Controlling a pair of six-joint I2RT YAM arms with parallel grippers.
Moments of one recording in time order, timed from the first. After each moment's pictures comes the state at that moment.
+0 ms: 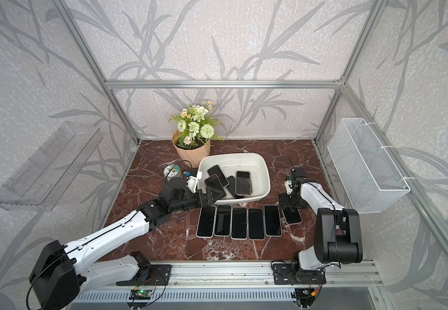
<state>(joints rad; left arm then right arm) -0.68 1.14 0.72 -0.07 0.29 -0.82 -0.04 1.52 0.88 -0.78 -0.05 -0.05</state>
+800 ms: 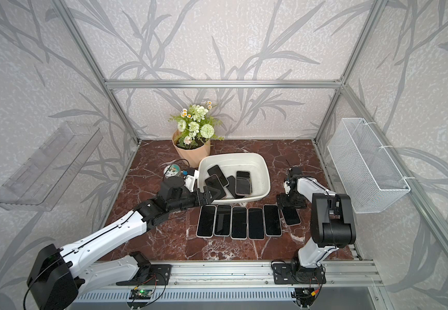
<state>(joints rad) -0.66 1.12 0.73 -0.12 0.27 -0.80 -0.03 1.65 0.94 -0.77 -0.03 -0.03</state>
